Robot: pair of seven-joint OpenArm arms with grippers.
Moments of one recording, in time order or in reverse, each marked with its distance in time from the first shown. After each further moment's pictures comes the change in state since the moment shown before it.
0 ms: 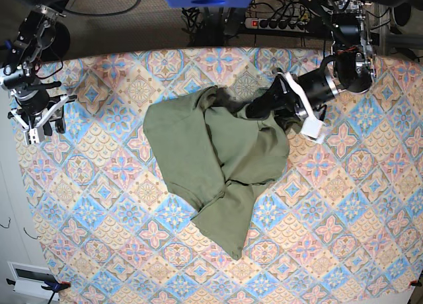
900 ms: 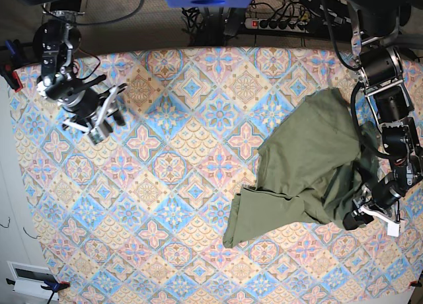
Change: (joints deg) left arm -46.2 -10.1 -4.8 -61.3 27.4 1.9 -12.4; right arm -1.1 0.4 -26.1 3.0 -0.3 -0.2 0.1
